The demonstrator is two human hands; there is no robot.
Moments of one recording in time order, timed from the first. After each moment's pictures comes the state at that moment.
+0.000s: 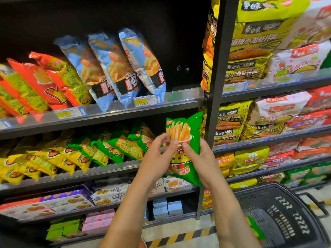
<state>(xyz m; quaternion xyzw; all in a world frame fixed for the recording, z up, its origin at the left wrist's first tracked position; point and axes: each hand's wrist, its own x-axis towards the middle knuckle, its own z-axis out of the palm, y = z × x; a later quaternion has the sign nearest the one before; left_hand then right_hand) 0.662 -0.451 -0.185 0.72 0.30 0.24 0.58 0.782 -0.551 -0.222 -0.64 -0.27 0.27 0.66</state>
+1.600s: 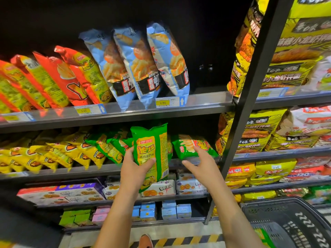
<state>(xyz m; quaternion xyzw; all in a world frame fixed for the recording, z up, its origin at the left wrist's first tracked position) 0.601 -0.363 -0.240 0.61 0.49 0.33 0.52 0.802 -0.482 -0.283 -0.81 -0.40 0.20 0.39</state>
